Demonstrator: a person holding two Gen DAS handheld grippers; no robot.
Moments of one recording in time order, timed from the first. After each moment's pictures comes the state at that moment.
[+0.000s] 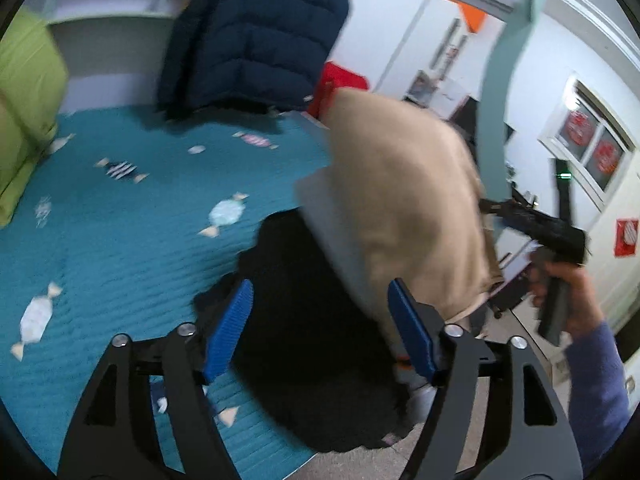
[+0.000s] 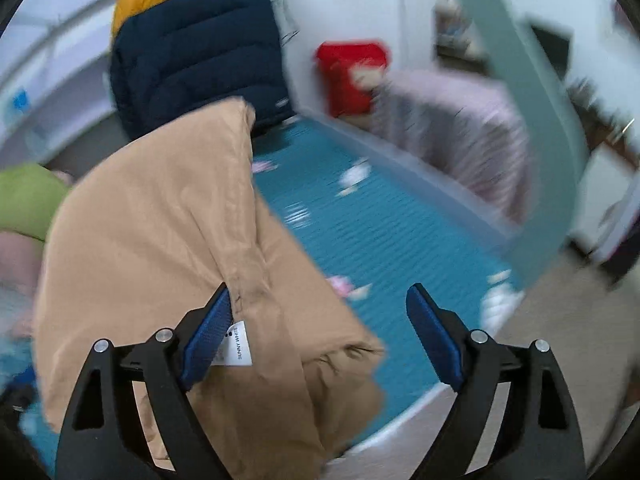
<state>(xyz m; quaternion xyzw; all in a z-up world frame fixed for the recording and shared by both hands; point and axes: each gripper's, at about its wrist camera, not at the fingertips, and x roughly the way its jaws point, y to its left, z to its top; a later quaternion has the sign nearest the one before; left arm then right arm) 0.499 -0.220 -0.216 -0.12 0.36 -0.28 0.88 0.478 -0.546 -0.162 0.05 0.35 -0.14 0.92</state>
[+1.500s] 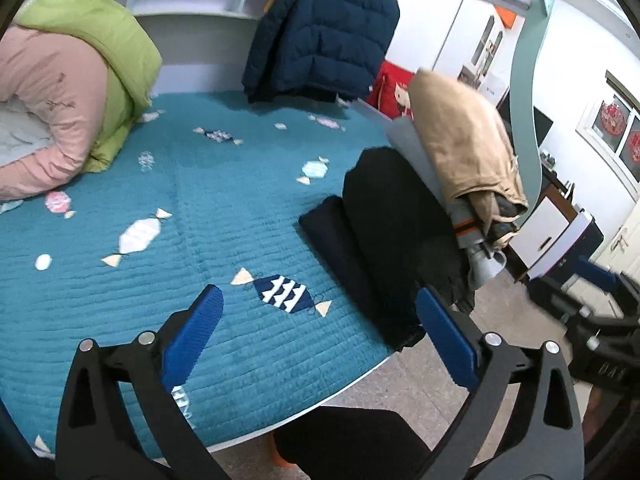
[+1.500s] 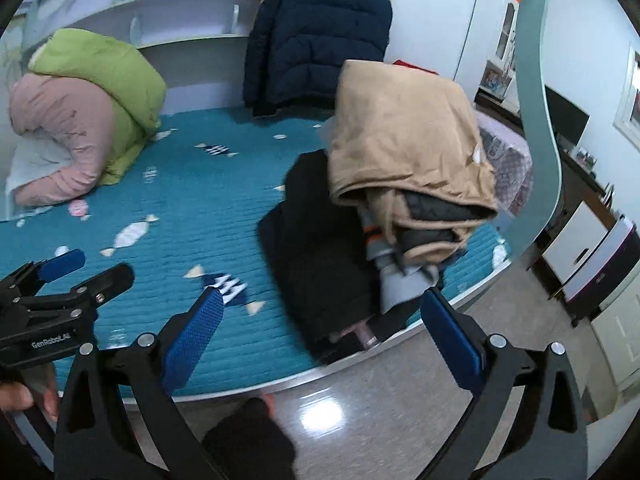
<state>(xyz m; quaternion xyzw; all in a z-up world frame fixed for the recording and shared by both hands) 0.332 -0.083 -0.236 -0.08 0.36 -0.20 0.91 0.266 -0.270 -0.200 -0.05 0.37 -0.07 0.92</state>
